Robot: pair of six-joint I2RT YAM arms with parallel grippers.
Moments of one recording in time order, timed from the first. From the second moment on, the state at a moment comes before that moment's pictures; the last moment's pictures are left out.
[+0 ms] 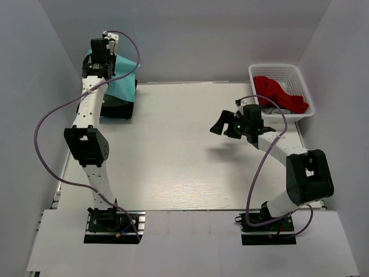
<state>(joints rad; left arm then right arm) -0.03 2.05 2.22 -0.65 -0.28 0.29 0.28 1.51 0.87 0.00 -0.39 0.47</state>
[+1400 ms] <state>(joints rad) 0.09 1.80 1.75 -0.42 -0.19 -0.12 0.28 1.37 0.78 0.02 -0.42 0.49</state>
